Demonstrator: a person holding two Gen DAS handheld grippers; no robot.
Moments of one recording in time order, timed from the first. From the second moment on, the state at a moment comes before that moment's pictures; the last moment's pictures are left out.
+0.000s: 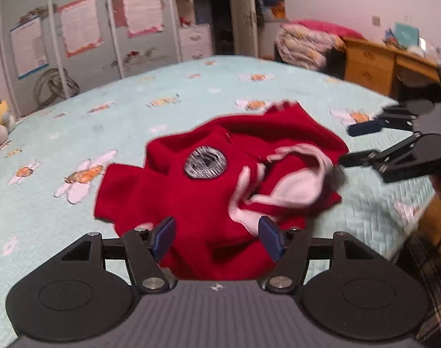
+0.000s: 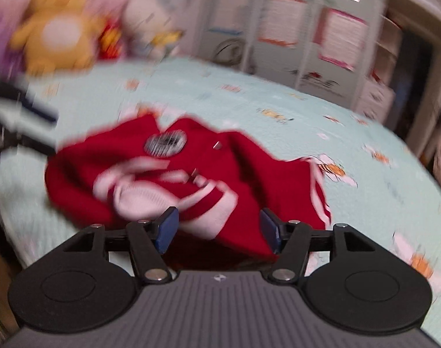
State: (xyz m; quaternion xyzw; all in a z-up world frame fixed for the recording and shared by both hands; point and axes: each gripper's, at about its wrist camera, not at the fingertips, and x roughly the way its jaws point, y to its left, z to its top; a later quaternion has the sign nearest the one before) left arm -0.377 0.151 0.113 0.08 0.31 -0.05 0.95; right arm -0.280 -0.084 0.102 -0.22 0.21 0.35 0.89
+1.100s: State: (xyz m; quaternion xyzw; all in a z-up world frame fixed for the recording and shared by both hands) left arm -0.336 0.103 0.078 0.20 0.32 -0.05 0.92; right arm -0.261 -0.069 0.126 -0.10 0.14 0.36 0.92
